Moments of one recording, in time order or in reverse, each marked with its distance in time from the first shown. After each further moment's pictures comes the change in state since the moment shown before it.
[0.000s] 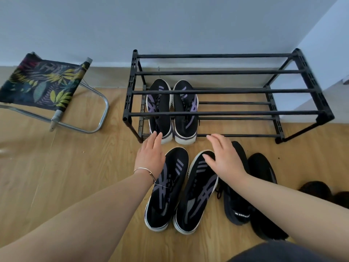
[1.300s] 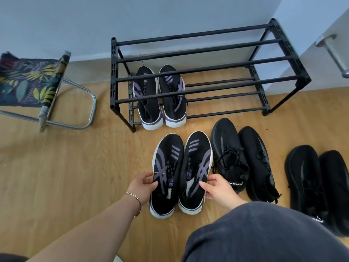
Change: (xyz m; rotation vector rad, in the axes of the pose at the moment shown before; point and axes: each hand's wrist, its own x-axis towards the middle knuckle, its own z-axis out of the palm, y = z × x) left_hand -0.113 -0.044 0.030 -0.720 -0.461 -0.596; right_hand -0.141 -0.017 0.071 1.122 -0.290 1.007
